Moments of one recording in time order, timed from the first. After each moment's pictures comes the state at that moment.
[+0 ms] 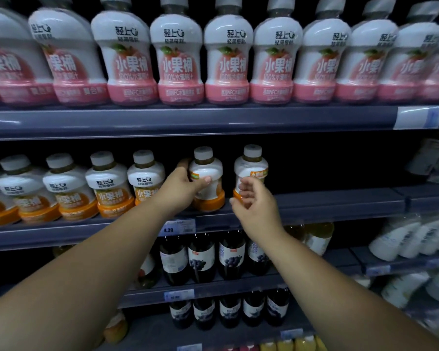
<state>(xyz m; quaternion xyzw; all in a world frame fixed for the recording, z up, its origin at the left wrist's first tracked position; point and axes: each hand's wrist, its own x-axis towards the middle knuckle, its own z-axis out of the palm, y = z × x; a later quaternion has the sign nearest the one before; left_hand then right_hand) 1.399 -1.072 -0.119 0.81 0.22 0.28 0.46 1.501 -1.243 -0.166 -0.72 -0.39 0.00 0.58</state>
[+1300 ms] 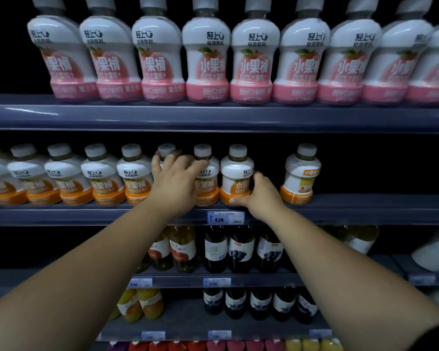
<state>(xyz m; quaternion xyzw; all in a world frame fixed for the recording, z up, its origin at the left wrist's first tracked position) 1.279 -1.025 -0.106 0.93 0.25 0.26 -0.10 1.461 -1.154 -0.145 -0.83 -0.39 0.08 0.38</state>
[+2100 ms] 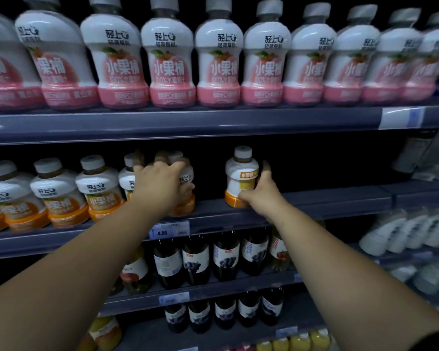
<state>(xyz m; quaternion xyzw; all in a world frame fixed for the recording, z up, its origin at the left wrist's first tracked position) 1.376 -1.079 -0.088 0.93 0.31 0.19 -0.12 1.558 -1.237 -0.139 -0.77 -0.29 0.12 0.55</state>
